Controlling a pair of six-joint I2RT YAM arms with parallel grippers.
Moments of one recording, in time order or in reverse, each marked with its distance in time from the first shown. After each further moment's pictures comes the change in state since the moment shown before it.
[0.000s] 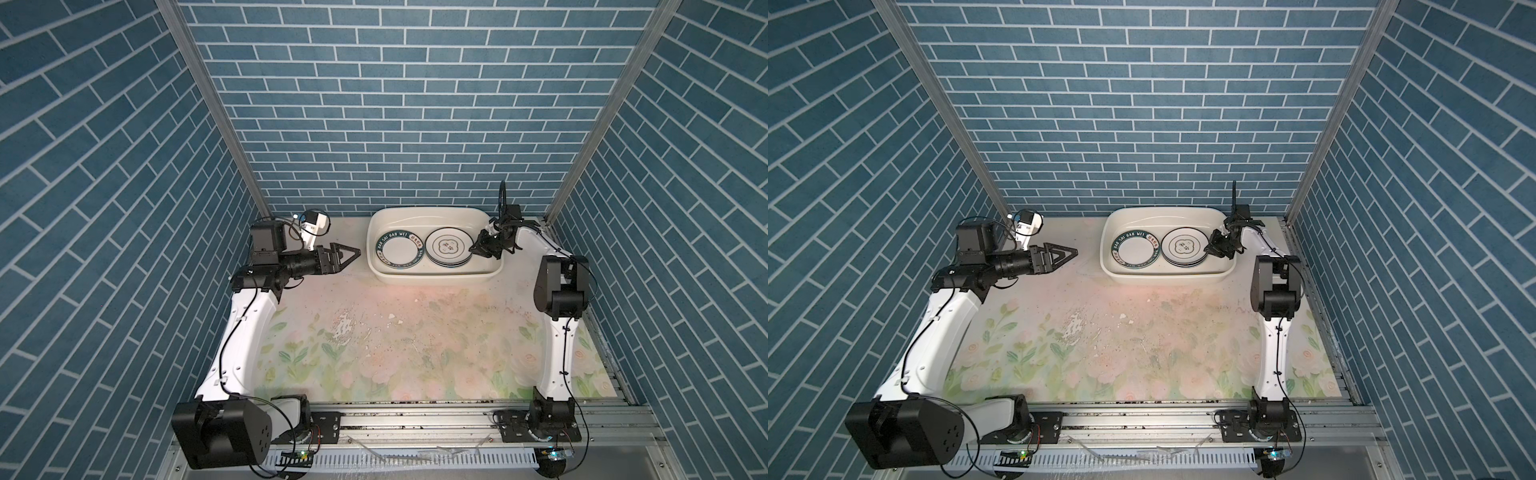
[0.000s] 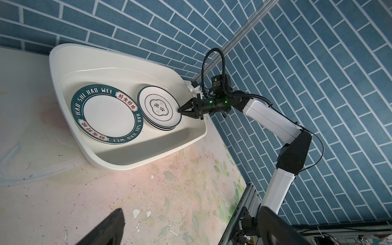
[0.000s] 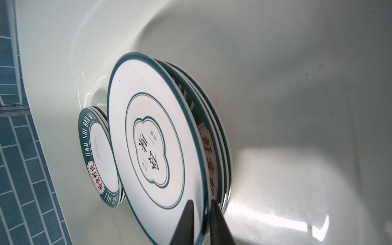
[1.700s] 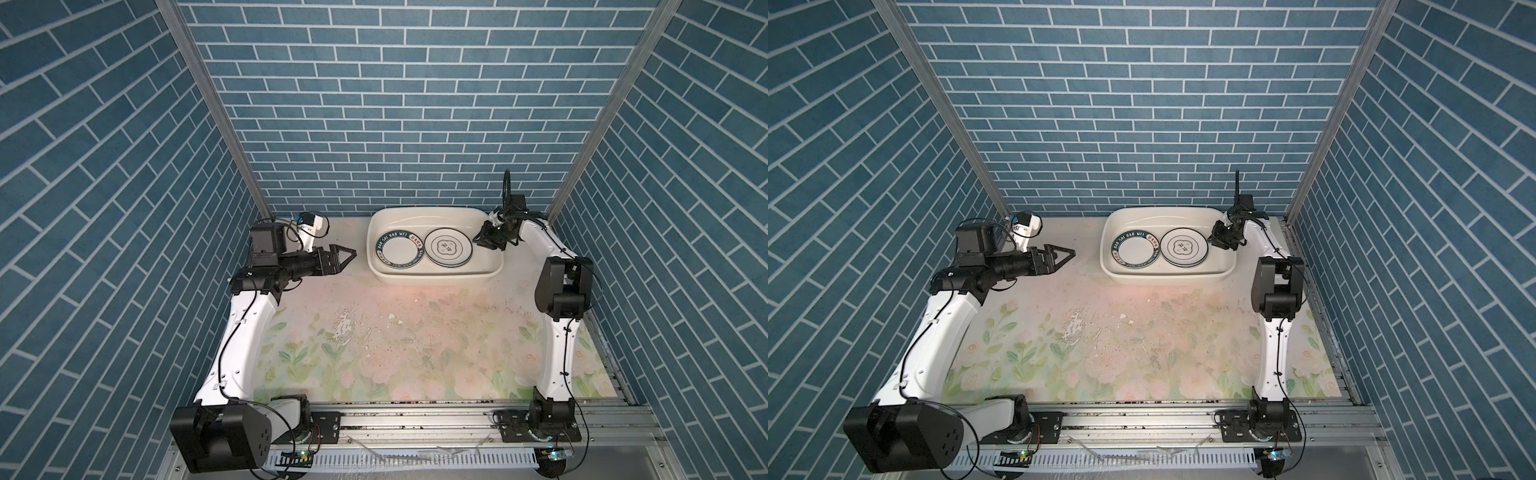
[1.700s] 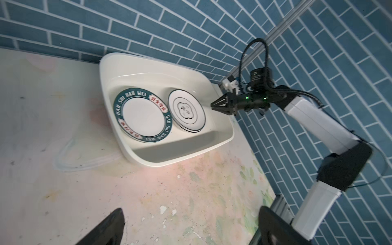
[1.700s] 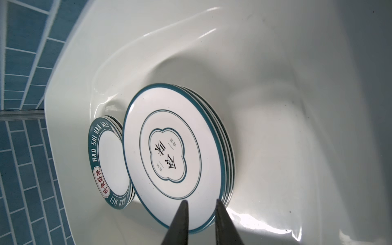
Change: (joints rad) left arm -0.002 -0.017 -0.005 -0.048 -0.230 0.073; right arm 0.002 -0.027 0.122 -0.084 0.071 -0.031
